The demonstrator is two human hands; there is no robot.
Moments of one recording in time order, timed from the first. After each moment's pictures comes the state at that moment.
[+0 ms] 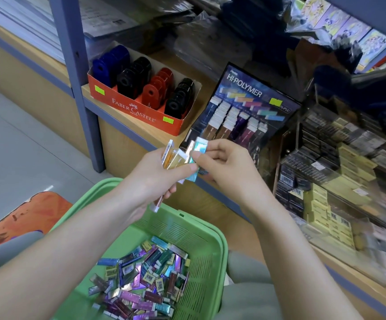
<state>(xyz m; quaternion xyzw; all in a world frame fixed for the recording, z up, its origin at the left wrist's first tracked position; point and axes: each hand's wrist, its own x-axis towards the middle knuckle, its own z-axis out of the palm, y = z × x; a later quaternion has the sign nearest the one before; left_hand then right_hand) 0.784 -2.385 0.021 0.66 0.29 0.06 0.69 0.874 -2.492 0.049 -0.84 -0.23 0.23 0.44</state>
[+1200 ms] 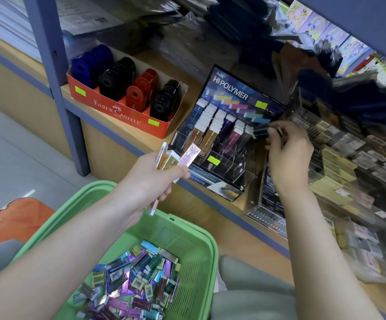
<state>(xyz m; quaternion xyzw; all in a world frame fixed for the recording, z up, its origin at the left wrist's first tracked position) 0.803 -2.393 0.011 0.64 0.32 0.04 0.70 0.980 -2.556 0.040 -0.88 -0.26 -0.21 0.35</state>
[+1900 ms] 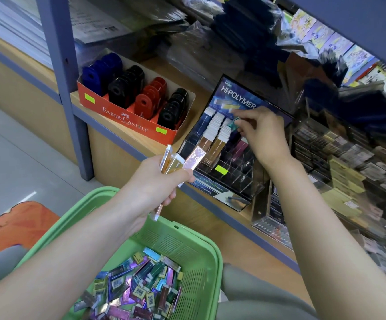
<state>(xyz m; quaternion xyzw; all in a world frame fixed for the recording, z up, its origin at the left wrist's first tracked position) 0.803 -2.385 0.017 0.64 0.31 0.05 0.70 0.997 -2.492 0.059 -0.88 -0.36 -0.08 0.29</state>
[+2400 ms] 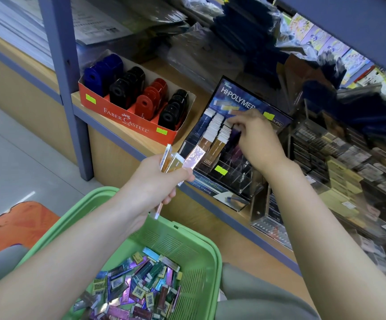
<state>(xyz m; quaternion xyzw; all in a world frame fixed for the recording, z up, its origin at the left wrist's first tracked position) 0.802 -2.383 0.020 0.64 0.32 0.05 0.70 0.987 -2.486 0.059 -0.91 -0.38 -0.06 0.17</state>
